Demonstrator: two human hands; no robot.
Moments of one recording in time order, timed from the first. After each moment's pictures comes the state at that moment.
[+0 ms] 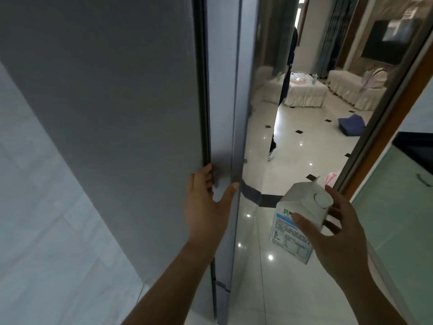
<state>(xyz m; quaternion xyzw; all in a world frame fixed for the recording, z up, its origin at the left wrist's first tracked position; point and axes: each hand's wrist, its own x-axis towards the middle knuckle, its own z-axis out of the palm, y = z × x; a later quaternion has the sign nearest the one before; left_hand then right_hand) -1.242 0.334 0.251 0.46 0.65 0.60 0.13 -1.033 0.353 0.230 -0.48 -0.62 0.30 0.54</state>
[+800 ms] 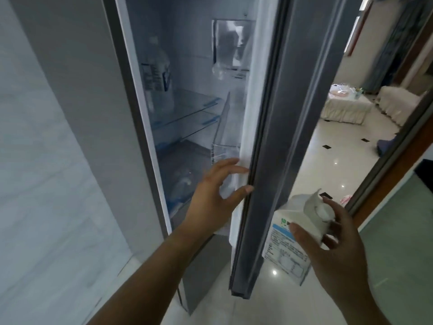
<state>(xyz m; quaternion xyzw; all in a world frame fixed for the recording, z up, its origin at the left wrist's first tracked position) -1.062 0.358 0.263 0.58 0.60 0.54 0.10 -0.851 0.396 0.238 -0.42 -0.66 0.40 0.48</state>
